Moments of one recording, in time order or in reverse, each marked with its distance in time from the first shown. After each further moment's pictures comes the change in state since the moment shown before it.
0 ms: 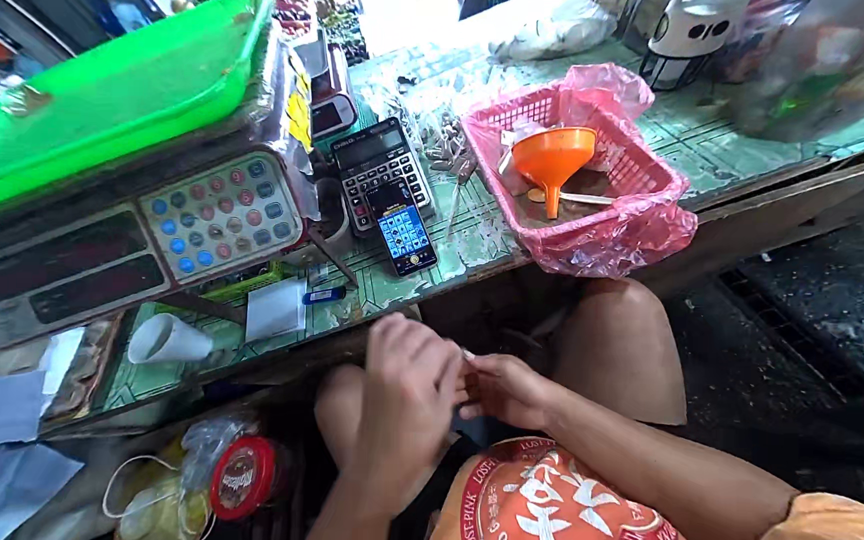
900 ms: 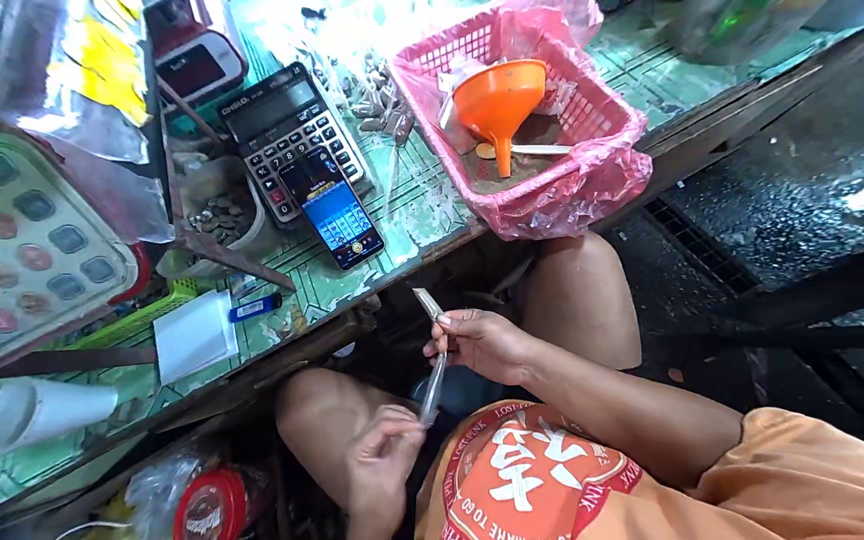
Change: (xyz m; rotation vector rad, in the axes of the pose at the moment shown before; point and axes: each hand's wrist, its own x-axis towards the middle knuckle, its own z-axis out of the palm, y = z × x) left_hand -0.128 -0.032 0.077 -1.035 0.093 -0.514; right_hand -0.001 -0.028 -0.009 0.049 0.117 -0.199
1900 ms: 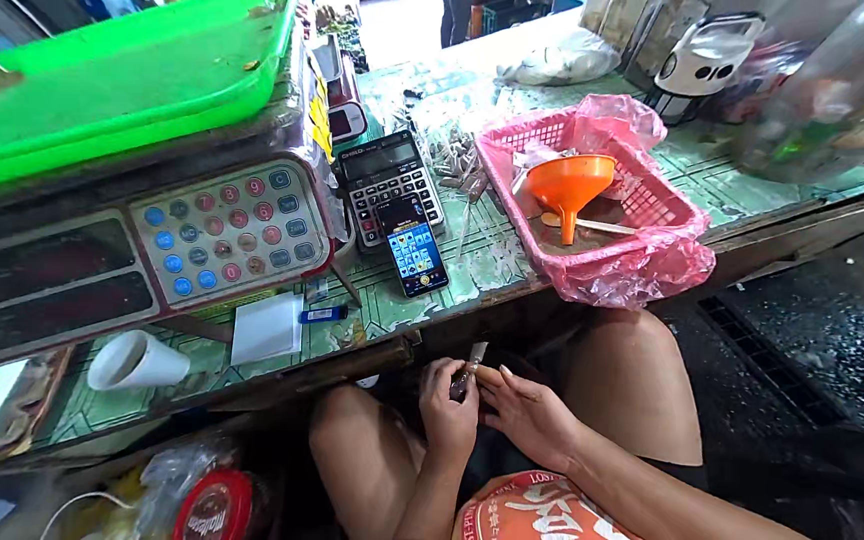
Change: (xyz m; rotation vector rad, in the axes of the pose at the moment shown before) left_hand 0.085 -0.063 0.059 0.546 0.322 0.252; right_hand -0.001 0.036 -0.005 0.100 0.078 0.021
